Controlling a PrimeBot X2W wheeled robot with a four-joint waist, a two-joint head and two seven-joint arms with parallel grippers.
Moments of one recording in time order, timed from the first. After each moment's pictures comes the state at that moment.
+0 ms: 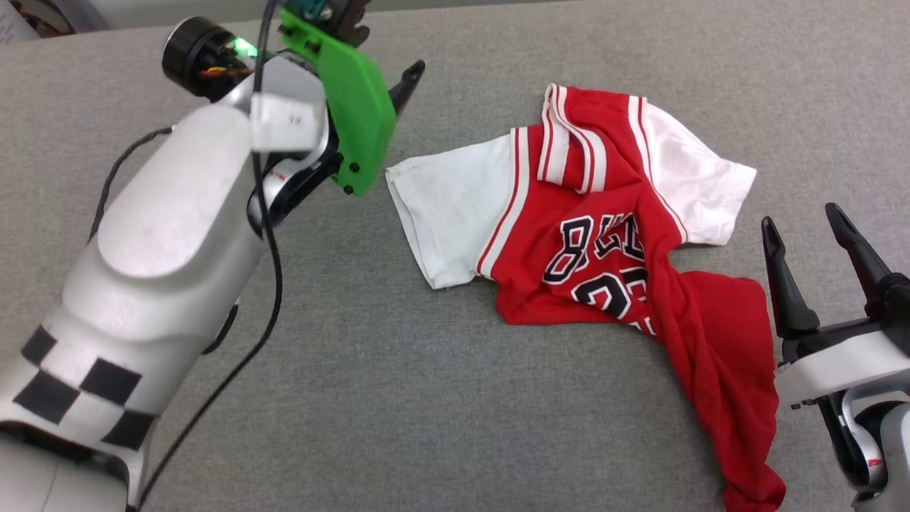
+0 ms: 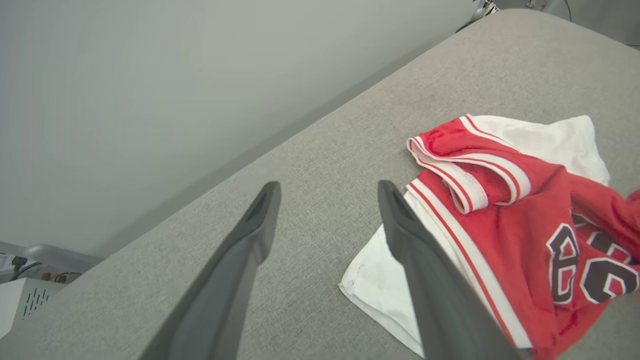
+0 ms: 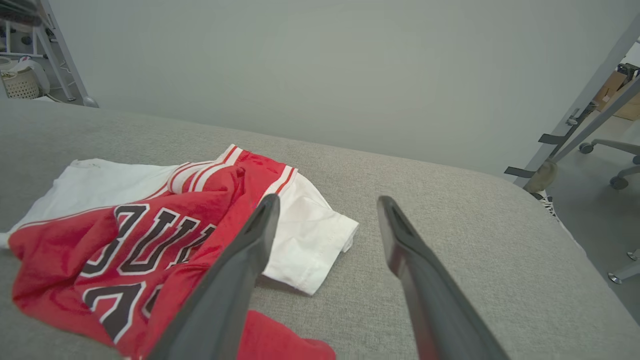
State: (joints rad) left arm -1.03 0.38 -0.68 0.36 -0.60 -0.13 0.44; right arm -0.13 -0.25 0.01 -0.08 0.16 0.13 -0.11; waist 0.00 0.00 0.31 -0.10
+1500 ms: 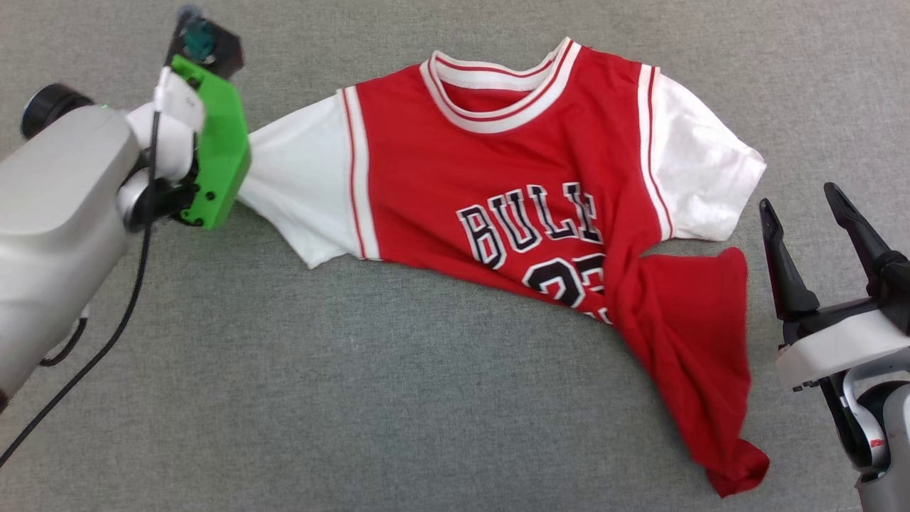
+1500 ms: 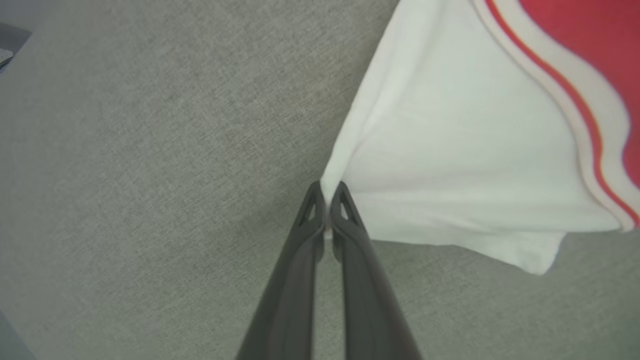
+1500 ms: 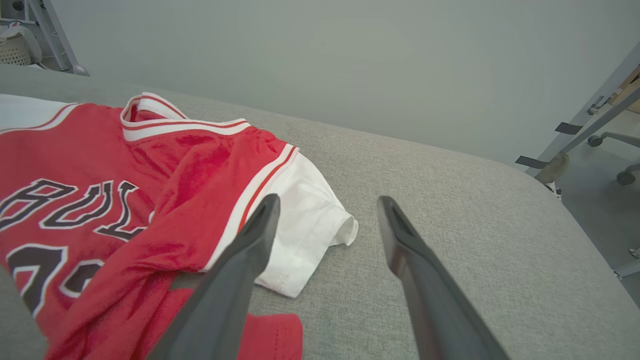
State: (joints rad) left arm -1.26 0.63 -1.26 0.66 -1.06 -0.13 0.64; right arm -0.18 -0.27 0.02 -0.08 0.15 0.13 -0.08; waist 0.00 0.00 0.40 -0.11
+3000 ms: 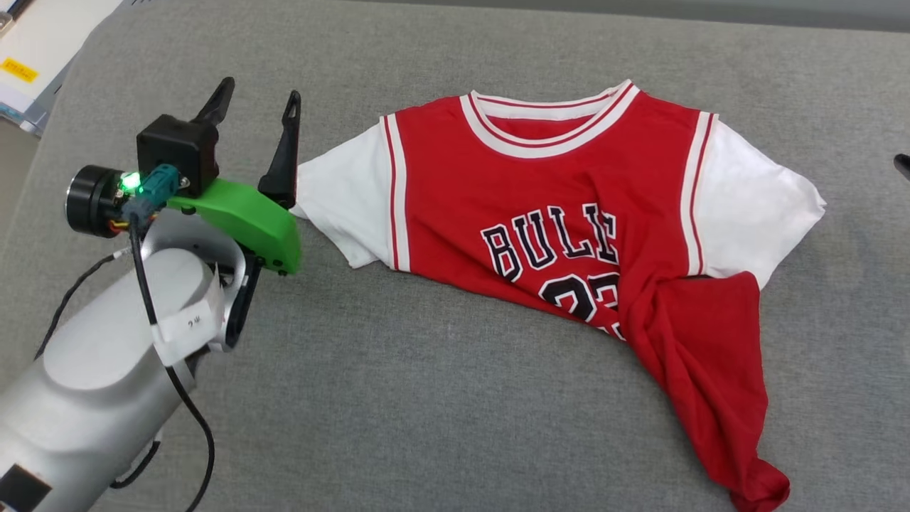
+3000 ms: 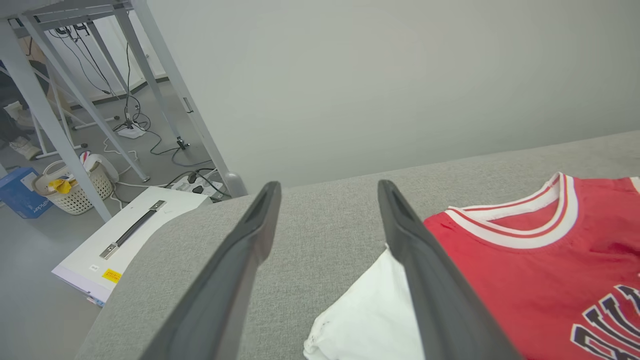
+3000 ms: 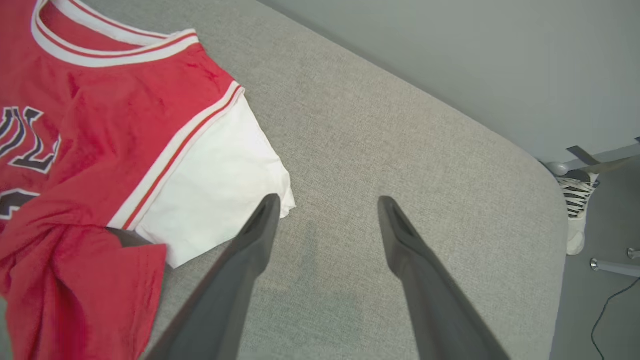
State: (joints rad) left arm -0.84 0.65 -0.93 0.24 -0.88 0.33 -0.26; right arm -0.59 -0.86 0.26 0.00 0.70 0.13 0.78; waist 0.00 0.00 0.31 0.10
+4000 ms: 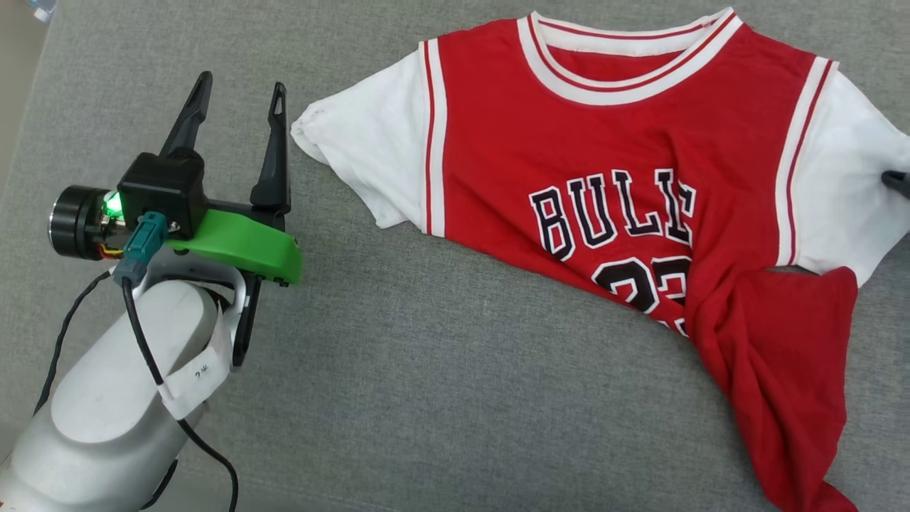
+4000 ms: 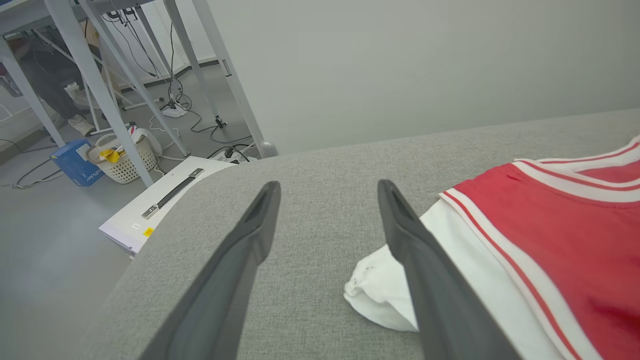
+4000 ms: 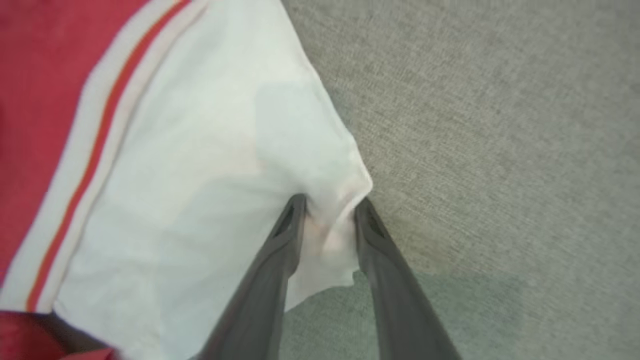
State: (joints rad) left arm -0.63 0.57 -0.64 0.09 -0.60 0.34 -0.26; right arm -0.72 -0.82 0.44 0.26 0.80 0.13 0.87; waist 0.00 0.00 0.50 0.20
